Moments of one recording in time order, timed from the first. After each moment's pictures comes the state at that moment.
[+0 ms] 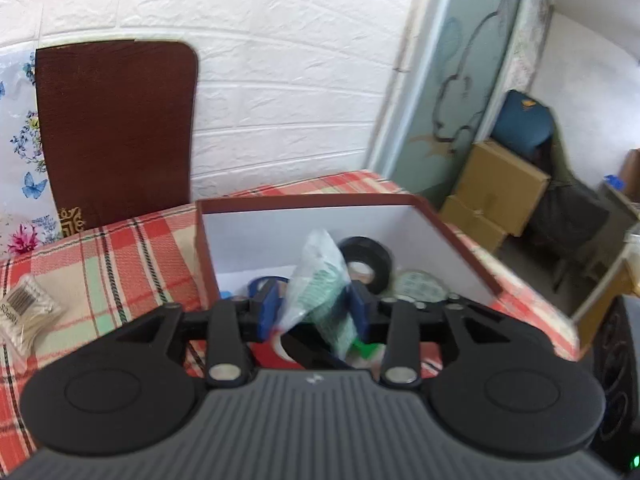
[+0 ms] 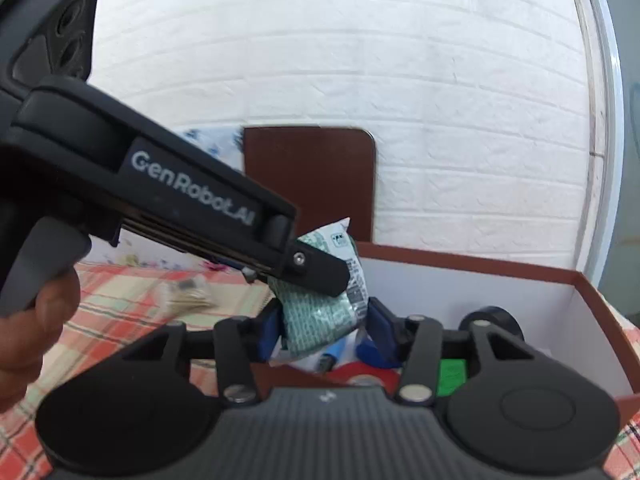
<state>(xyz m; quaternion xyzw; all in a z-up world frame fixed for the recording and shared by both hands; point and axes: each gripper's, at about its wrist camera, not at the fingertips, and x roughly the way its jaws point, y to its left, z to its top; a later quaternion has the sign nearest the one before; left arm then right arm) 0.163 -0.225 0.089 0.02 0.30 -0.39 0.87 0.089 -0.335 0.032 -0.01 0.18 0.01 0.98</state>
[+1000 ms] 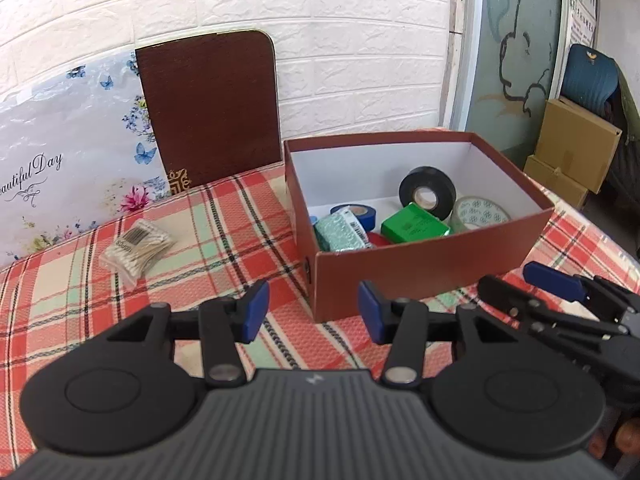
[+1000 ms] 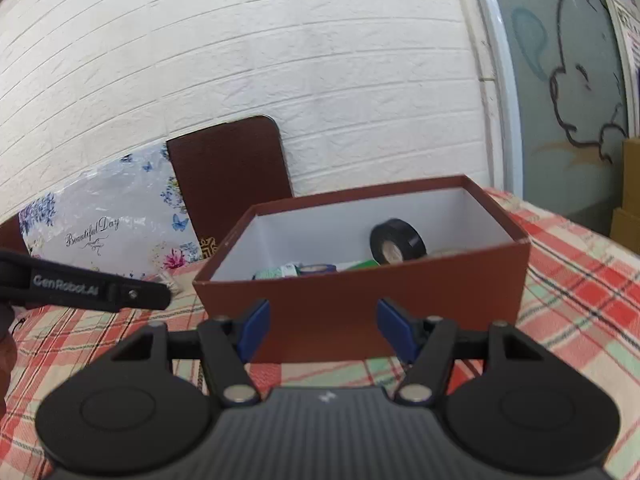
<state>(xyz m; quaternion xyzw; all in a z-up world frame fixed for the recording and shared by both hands) 0.077 -0.183 0.090 0.11 0.30 -0.27 0.91 -0.016 -0.372 0.032 0.13 0.20 -0.08 0.97</state>
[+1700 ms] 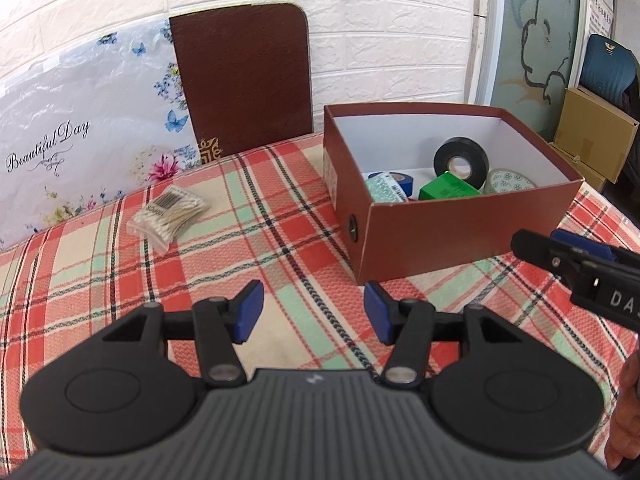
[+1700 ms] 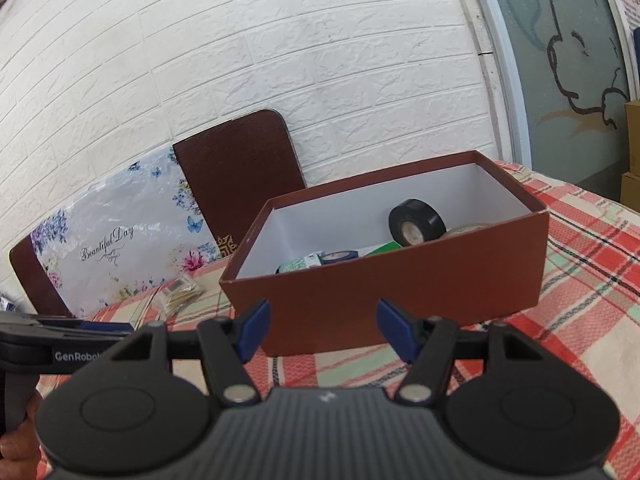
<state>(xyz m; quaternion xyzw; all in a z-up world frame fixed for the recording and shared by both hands) 0.080 -0.152 0.069 0.11 0.32 -0.24 0.91 -0.016 -0.355 0.038 0.17 0.21 -0.07 0.96</state>
